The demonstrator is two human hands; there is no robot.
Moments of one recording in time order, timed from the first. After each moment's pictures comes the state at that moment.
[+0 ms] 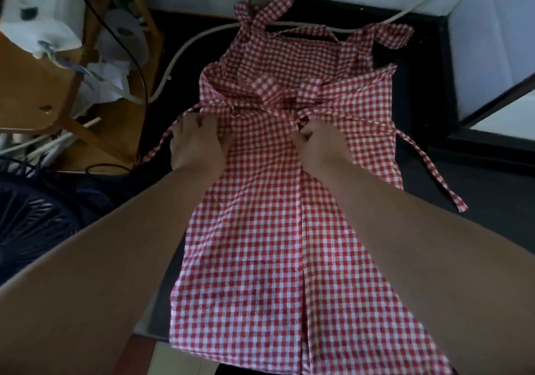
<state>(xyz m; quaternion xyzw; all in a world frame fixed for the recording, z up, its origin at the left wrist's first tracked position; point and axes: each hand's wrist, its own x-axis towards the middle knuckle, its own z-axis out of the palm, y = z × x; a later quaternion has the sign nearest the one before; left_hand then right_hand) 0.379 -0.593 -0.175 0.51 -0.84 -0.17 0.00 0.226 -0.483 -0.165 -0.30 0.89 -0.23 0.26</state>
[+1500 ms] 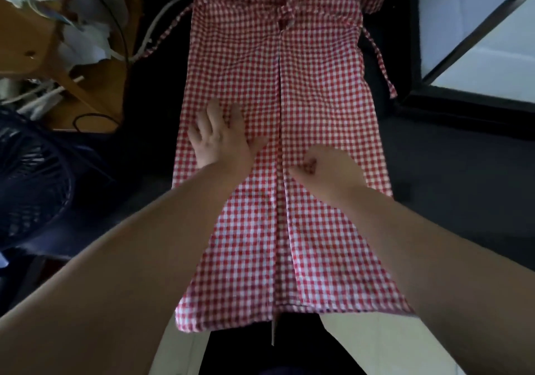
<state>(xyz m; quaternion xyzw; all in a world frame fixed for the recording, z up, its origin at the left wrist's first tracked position) 0.365 -0.493 -0.171 0.49 -0.86 -0.11 -0.10 0.252 -0.361 -0.164 -0.41 0.88 -0.08 0.24</state>
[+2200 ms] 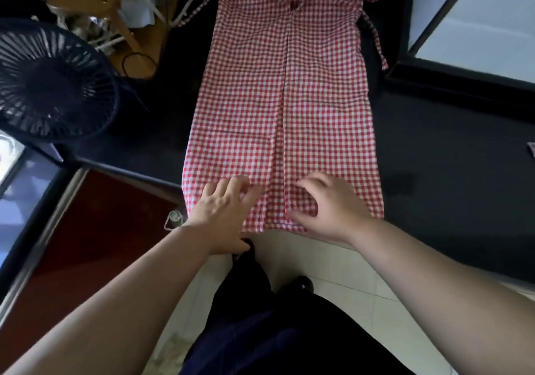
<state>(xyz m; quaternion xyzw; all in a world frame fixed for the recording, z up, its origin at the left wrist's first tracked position) 0.504 -0.333 -0.155 0.26 -0.94 -0.08 -0.19 0.314 -0.223 -0.152 -0.59 0.76 -0.07 0.25</state>
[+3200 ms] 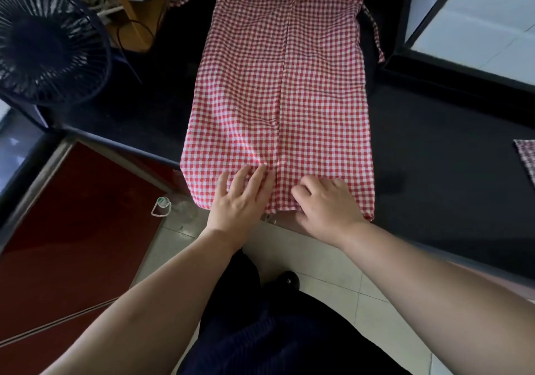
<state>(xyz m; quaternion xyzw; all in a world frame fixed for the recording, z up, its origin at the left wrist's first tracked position) 0.493 -0.281 -0.212 0.28 -0.96 0.04 0.04 0.326 -0.192 -0.169 -0.69 0.71 0.02 0.10</state>
